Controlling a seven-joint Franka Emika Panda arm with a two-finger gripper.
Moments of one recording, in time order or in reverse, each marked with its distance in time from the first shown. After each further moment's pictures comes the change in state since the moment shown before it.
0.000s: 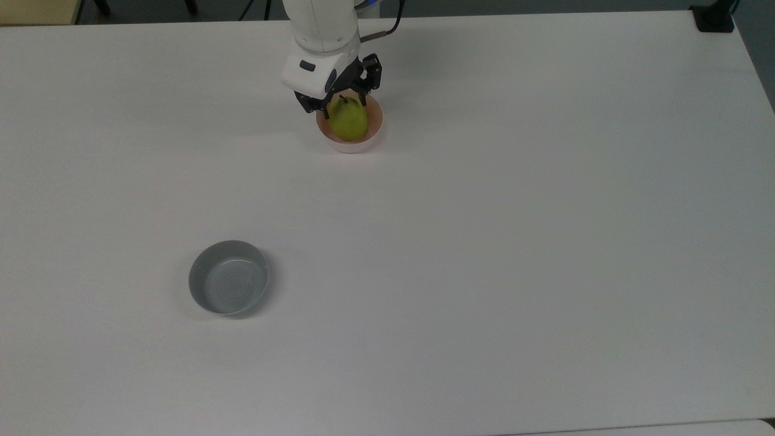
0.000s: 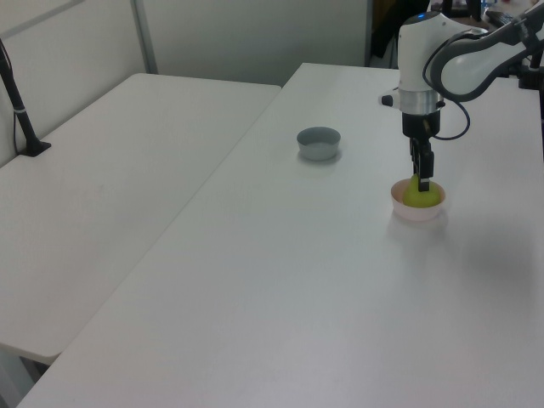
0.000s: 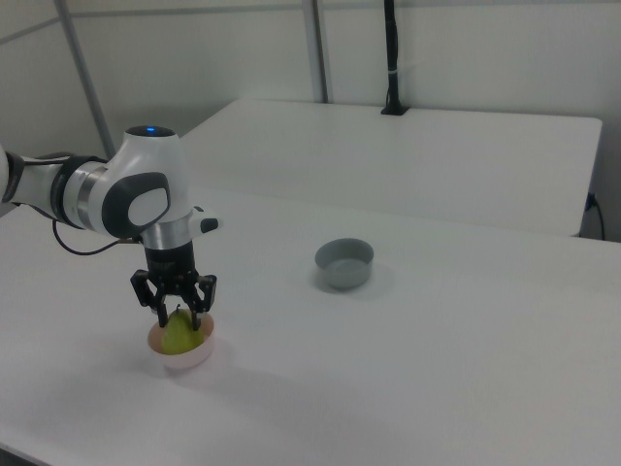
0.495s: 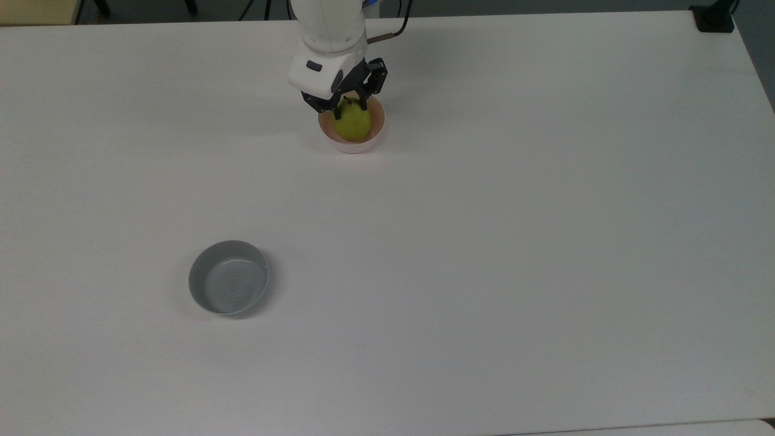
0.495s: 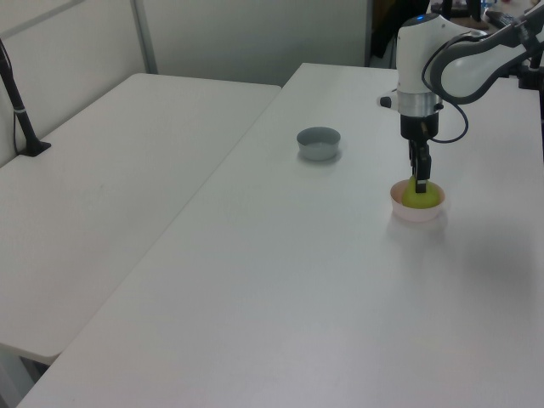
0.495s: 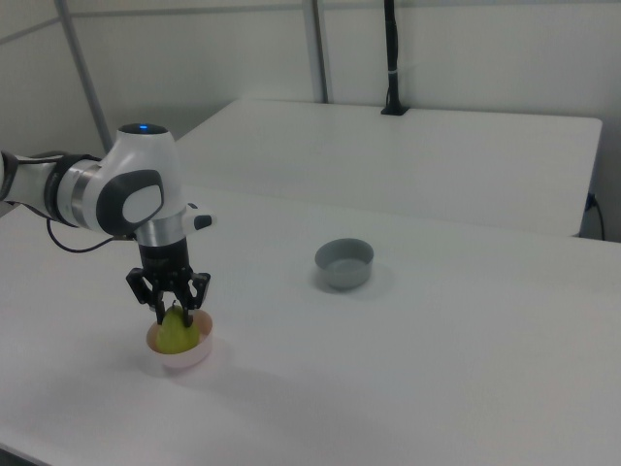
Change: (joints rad) arm 0.007 -0.003 0.013 0.001 0.000 0.007 0.029
